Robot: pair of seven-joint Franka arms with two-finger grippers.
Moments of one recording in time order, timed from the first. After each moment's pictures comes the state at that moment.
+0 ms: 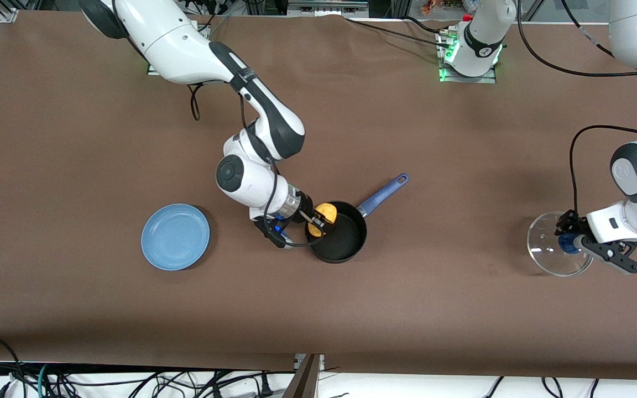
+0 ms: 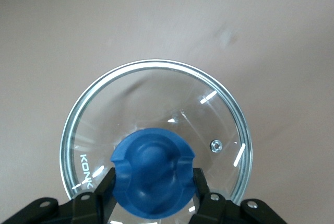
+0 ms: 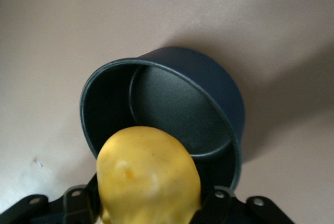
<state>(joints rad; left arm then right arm) 0.00 0.53 0.26 -1.68 -0.16 2.18 0.88 0.52 0.86 0.16 -1.29 0.44 2.47 1.00</state>
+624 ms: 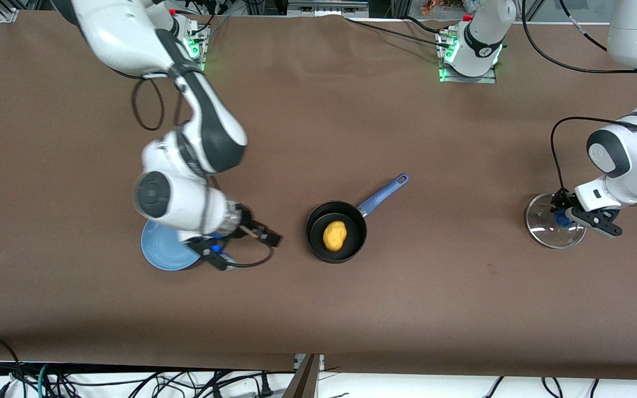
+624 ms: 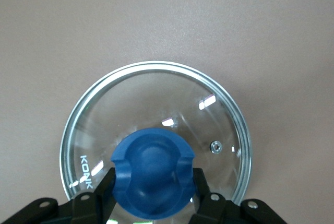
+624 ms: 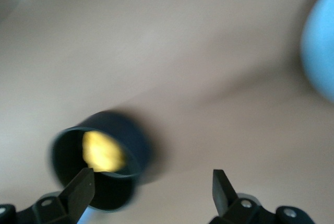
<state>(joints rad) 0.06 0.49 0.27 -2.02 -0.24 2.49 0.97 0.39 0.74 -0.01 -1.09 0.26 1.86 0.73</state>
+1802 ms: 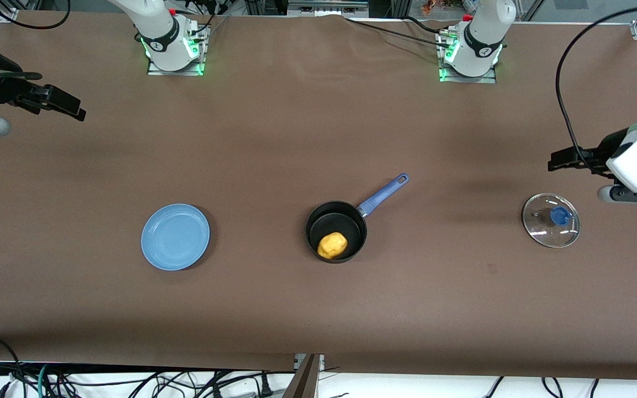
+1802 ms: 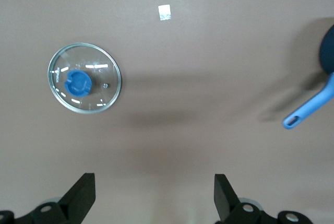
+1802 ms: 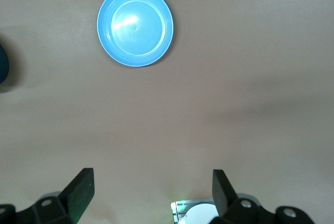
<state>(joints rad) 0.02 0.19 0.00 -1.50 -0.04 1.50 0.02 0.29 -0.02 -0.24 -1.60 0.06 1.45 0.22</state>
